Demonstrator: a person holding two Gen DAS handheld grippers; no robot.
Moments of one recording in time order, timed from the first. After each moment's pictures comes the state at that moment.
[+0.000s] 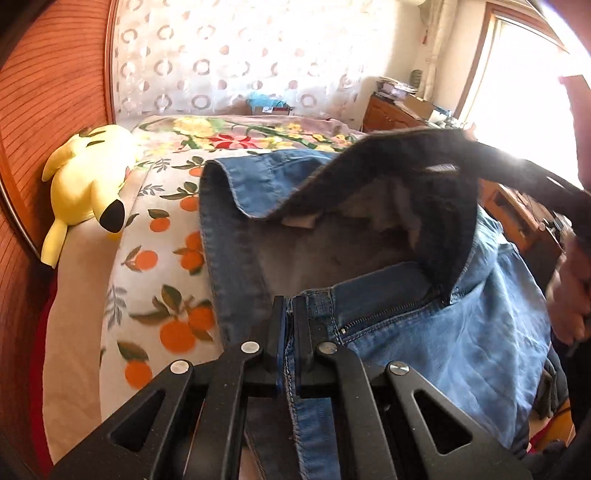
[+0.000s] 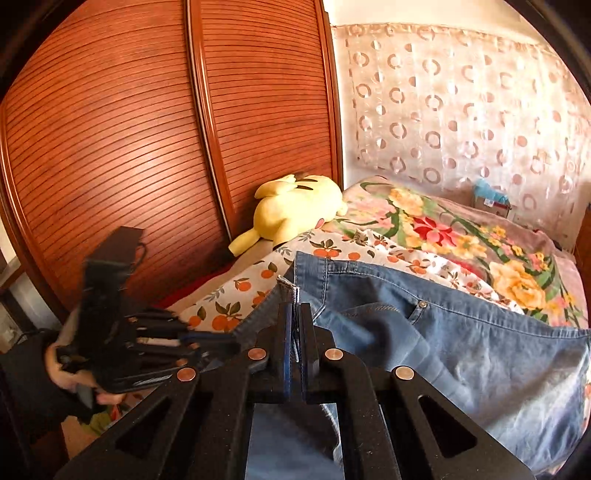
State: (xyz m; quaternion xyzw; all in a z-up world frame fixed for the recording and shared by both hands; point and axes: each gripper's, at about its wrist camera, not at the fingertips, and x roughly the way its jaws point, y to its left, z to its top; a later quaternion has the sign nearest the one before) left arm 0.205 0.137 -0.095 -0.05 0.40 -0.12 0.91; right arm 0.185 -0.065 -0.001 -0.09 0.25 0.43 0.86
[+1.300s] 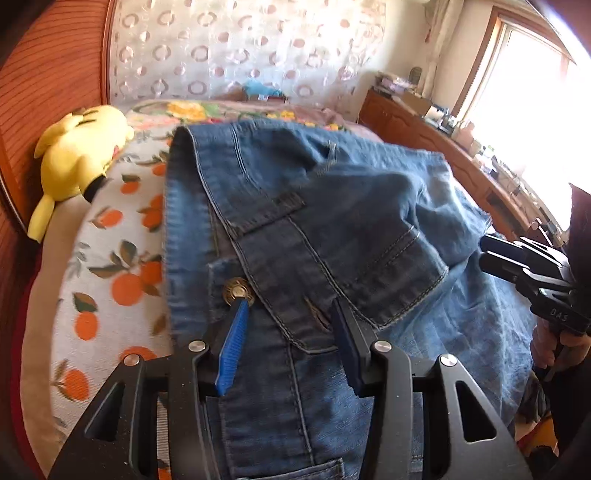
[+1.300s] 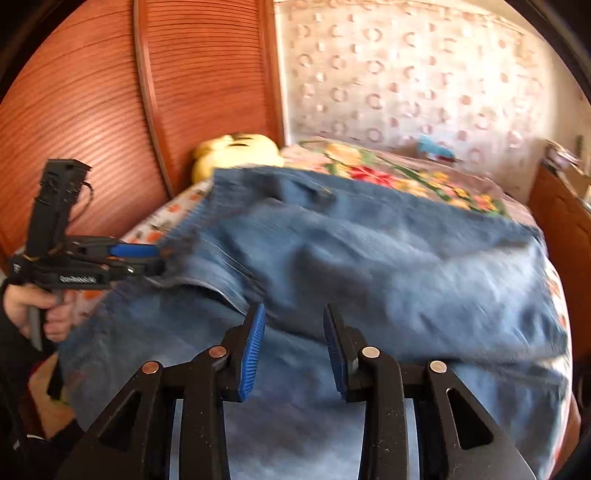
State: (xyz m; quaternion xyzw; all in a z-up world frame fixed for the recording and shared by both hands) left arm 0.188 0.101 -0.107 -0.08 0.43 -0.12 0.89; right arm 0.165 -0.204 -0.059 -0.11 0.30 0.30 0.90
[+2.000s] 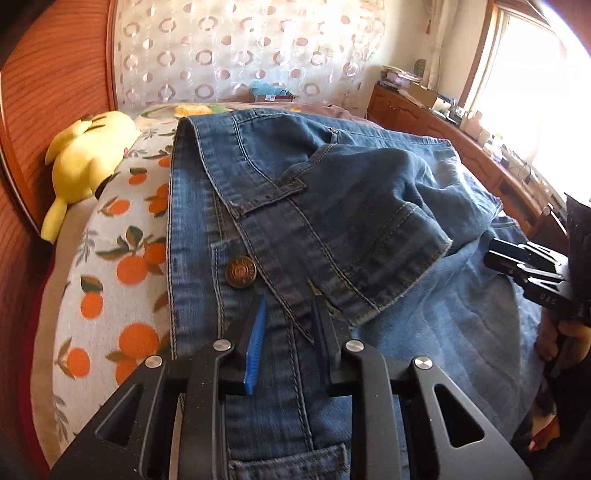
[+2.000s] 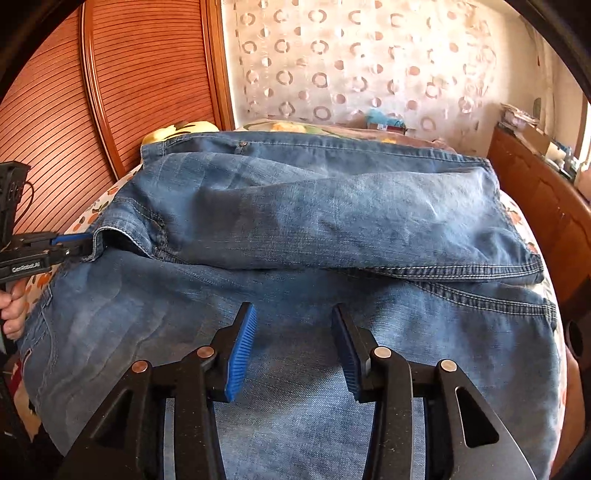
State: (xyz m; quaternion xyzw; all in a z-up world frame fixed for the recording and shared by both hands) left arm 0.167 0.088 -0.112 -0.06 0.42 -0.10 0.90; right arm 0.153 -0.224 -0.084 -0.08 0.33 0.23 0.91
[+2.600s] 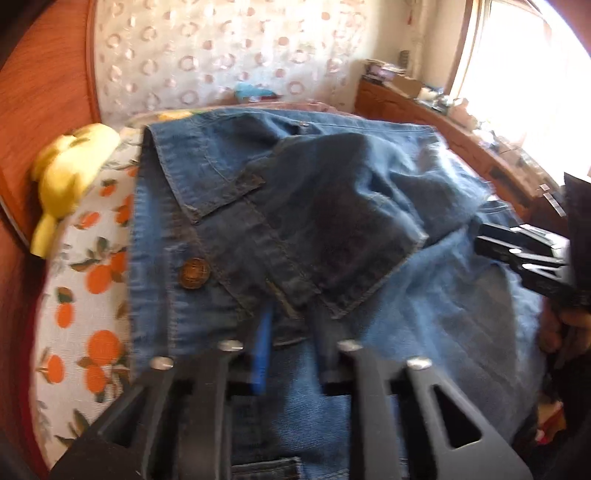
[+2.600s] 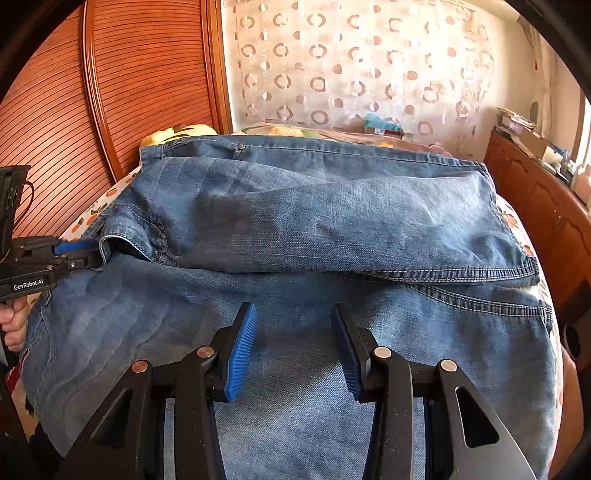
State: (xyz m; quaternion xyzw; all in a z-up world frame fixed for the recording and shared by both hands) left arm 0.171 0.062 -0.115 -0.03 0.42 -0.13 0.90; right arm 0.151 -0.227 -0.089 -0.08 0.33 0.23 0.91
